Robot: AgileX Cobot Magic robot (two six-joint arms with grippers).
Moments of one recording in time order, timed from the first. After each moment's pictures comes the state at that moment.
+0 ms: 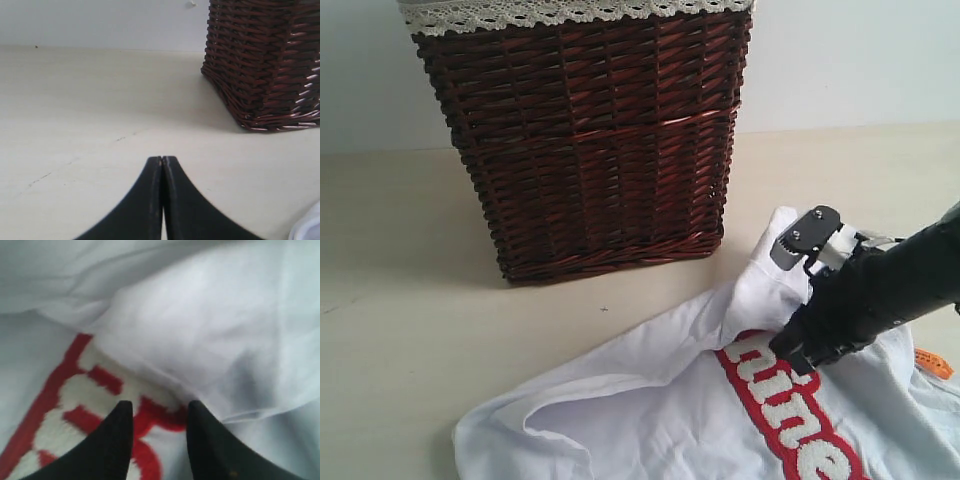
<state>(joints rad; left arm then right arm) 0.02 0.01 0.00 -0.19 0.37 0.10 0.15 1.83 -0.74 1.10 0.47 -1.60</state>
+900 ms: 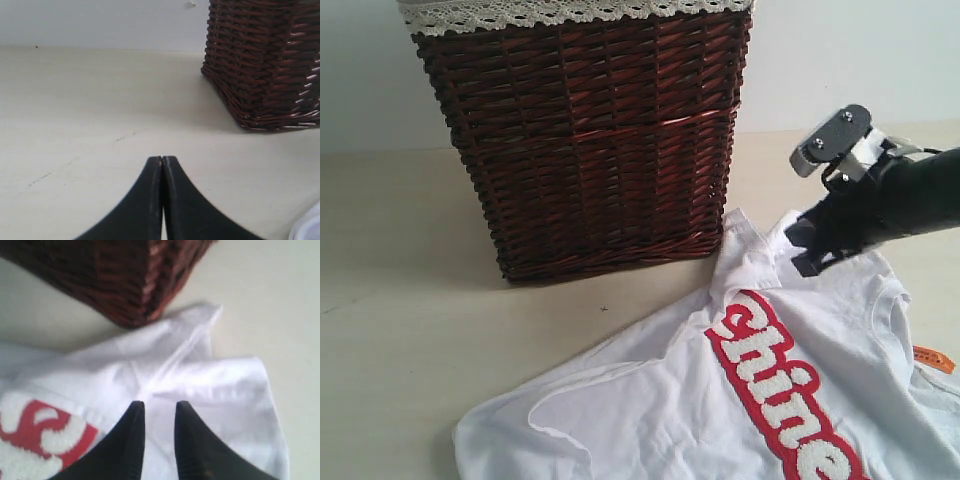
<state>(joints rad) 0.02 0.01 0.00 -0.19 0.37 0.10 0.09 1.74 -0.86 1.26 0.36 -1.79</state>
